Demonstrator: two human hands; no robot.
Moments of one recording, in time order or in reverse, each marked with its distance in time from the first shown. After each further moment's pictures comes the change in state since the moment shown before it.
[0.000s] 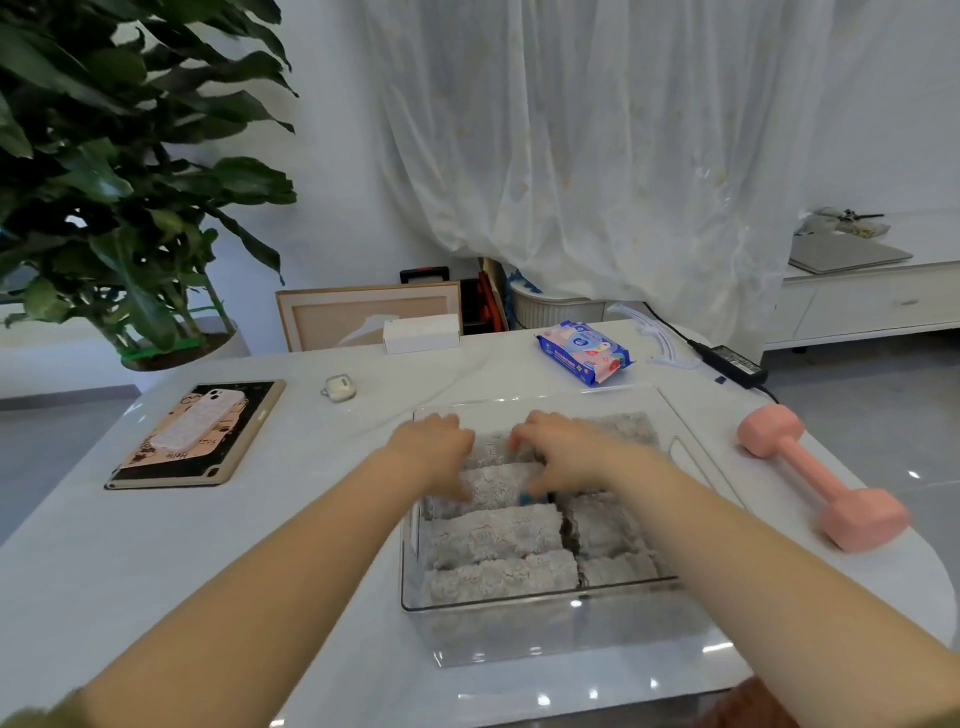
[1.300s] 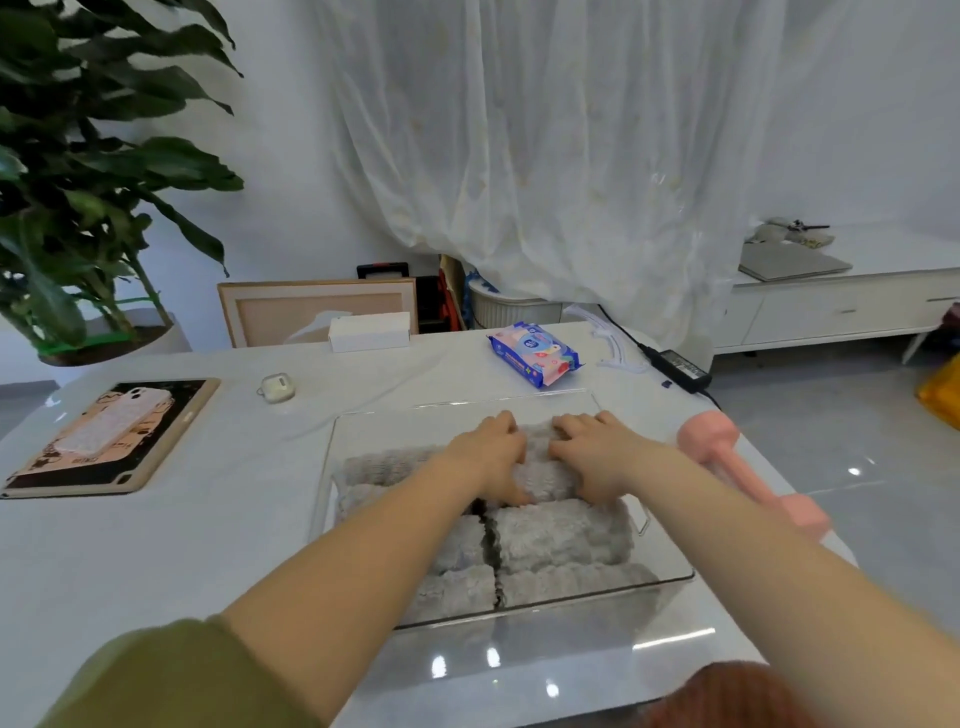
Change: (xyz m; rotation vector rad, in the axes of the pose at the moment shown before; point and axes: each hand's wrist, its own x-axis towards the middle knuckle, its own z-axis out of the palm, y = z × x) left_hand 0.084 0.105 0.001 -0.261 0.026 0.173; right_hand -0.045 0.093 -0.003 -0.476 -0.092 0.084
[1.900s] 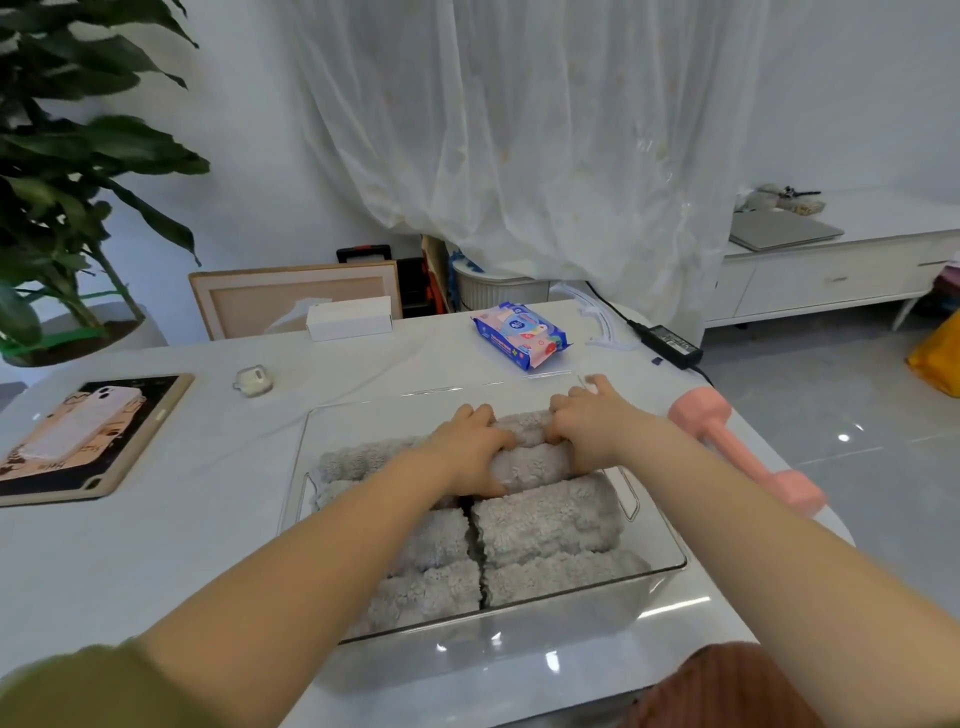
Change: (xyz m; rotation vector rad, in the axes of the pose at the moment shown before) left_hand 0.003 -0.012 0.009 0.047 0.018 0.071; right_hand 0.006 0.013 -0.002 0.013 0.073 0.001
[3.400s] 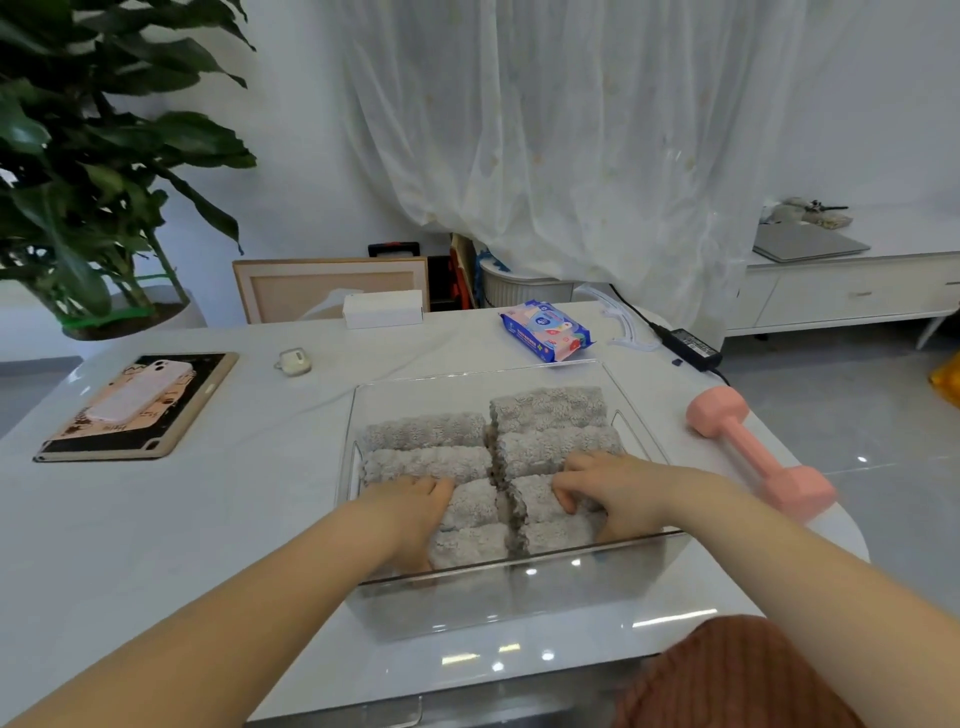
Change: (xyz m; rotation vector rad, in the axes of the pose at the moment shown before) left_hand -0.127 -0.012 0.018 0.163 -0.292 -0.174; right_hand -0.059 -0.042 0.018 0.321 -0.138 -0.217
